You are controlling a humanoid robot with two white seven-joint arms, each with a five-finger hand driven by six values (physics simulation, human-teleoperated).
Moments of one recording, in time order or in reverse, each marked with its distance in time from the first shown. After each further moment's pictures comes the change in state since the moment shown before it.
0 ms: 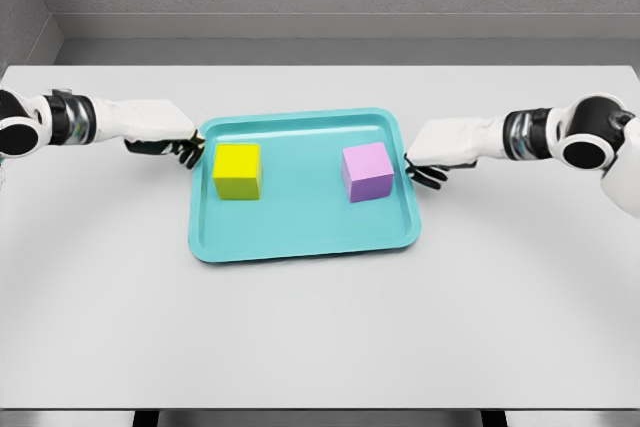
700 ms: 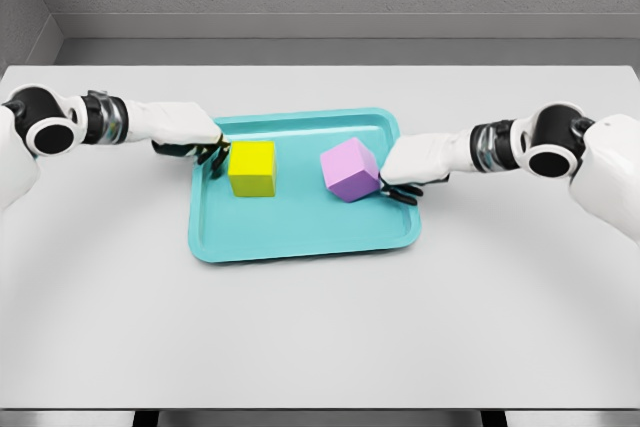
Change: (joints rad) left arm -0.023 -0.070 -0.019 0.017 -0.057 0.001 0.003; right arm -0.025 0.048 0.083 -0.016 0.015 0.000 0.000
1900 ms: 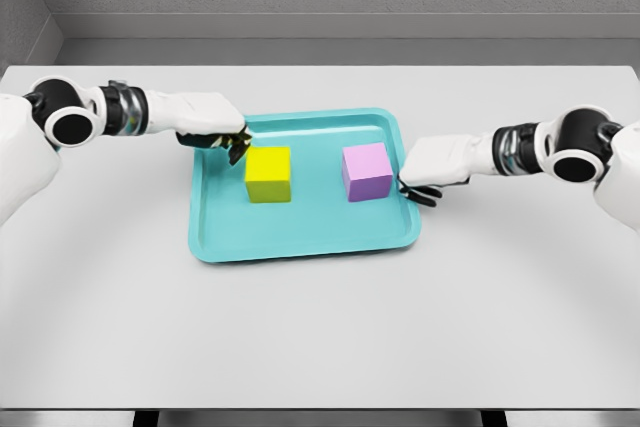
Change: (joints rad) left arm -0.017 -0.048 0.012 0.012 0.063 -0.001 -0.003; right arm 0.028 -0.064 -0.021 -0.052 0.003 0.000 0.000
